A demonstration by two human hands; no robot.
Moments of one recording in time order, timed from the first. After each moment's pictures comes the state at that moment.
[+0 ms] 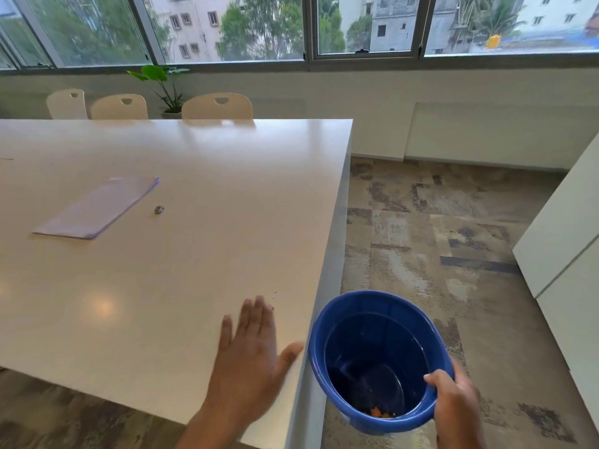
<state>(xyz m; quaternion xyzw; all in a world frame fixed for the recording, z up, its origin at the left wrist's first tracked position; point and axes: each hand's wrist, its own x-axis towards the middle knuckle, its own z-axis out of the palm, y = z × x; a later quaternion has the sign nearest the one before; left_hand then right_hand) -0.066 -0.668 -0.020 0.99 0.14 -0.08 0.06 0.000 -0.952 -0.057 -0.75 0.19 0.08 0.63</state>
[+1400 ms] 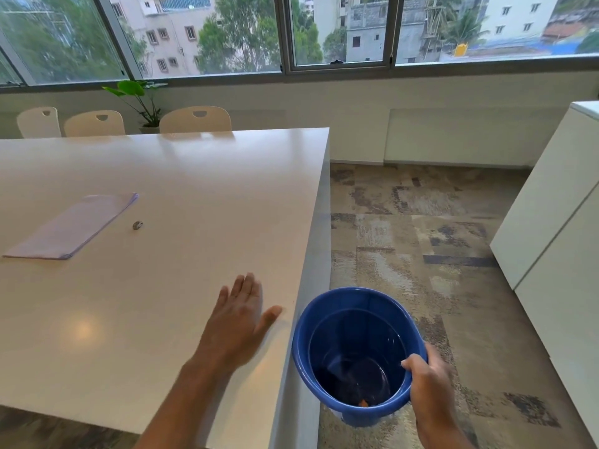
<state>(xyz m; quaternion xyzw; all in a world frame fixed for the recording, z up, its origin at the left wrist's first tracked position) -0.001 -0.638 -0.015 0.99 0.09 -0.04 0.09 0.004 -0.948 -0.046 -0.74 0.20 0.07 0.63</state>
